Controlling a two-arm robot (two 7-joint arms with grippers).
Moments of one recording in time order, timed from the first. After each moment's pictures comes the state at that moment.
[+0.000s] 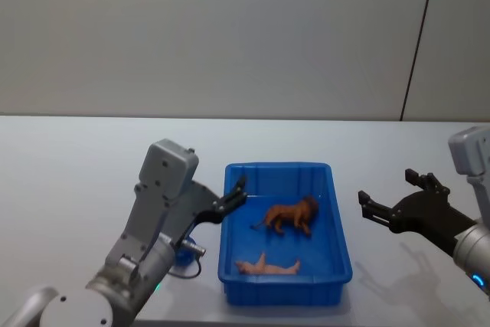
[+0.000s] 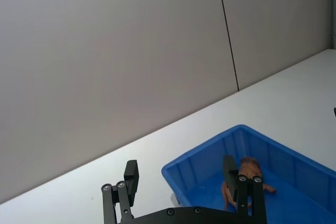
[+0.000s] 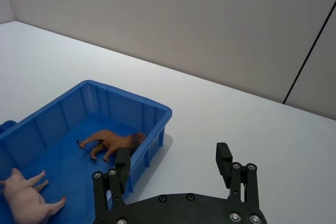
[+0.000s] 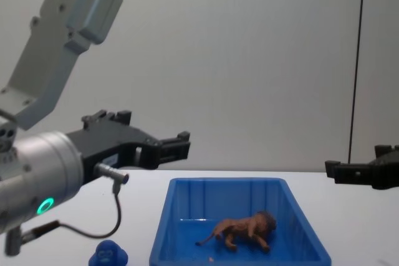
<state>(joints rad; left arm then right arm) -0.17 0.42 0.45 -1.72 -0.21 0.10 0.04 0.11 0.33 -0.20 -1.69 0.21 0.32 0.25</state>
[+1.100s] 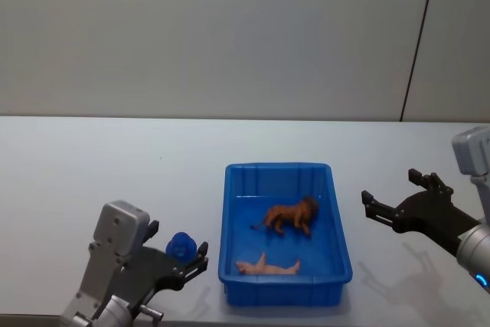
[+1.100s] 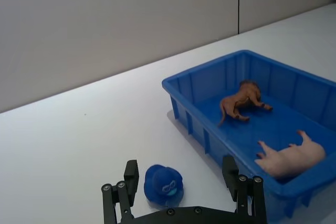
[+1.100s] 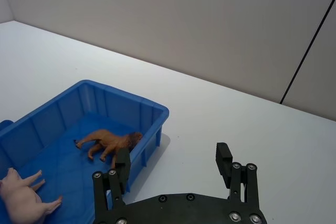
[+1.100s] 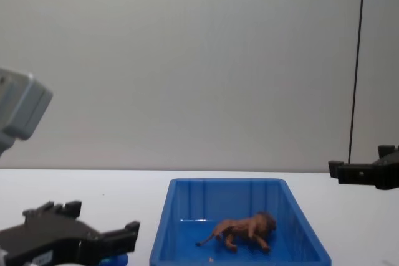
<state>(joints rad) -0.03 0.53 0.41 -1.69 -0.37 0.09 0.01 0.11 0.33 -0.20 -1.69 0.21 0.31 0.26</state>
